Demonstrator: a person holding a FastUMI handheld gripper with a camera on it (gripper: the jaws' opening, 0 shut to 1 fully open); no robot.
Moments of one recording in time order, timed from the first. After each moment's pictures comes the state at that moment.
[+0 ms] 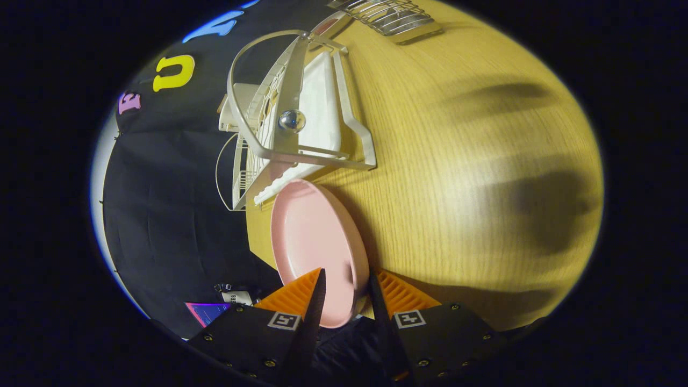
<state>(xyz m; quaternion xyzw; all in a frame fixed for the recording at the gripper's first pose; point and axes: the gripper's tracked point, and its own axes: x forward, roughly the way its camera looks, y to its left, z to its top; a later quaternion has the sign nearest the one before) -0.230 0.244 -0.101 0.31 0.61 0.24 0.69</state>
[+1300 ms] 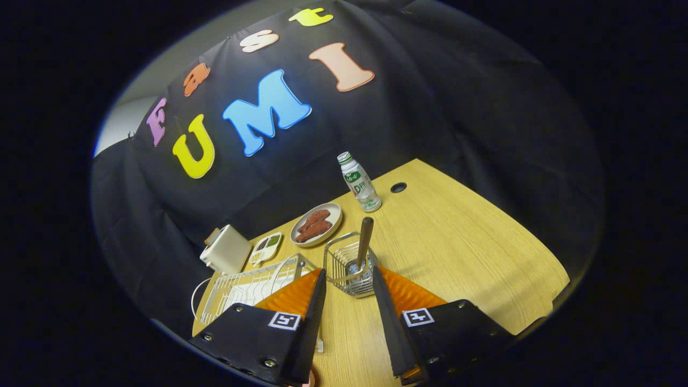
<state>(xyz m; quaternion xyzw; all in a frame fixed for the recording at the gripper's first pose) -0.040 0.089 0.061 0.22 0.19 0.03 0.96</state>
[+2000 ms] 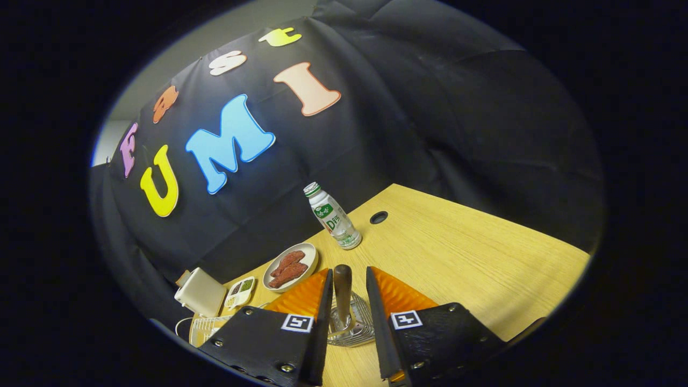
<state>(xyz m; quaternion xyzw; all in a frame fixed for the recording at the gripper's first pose) 0.040 0.063 0.039 0.26 0.12 -0.07 0.96</state>
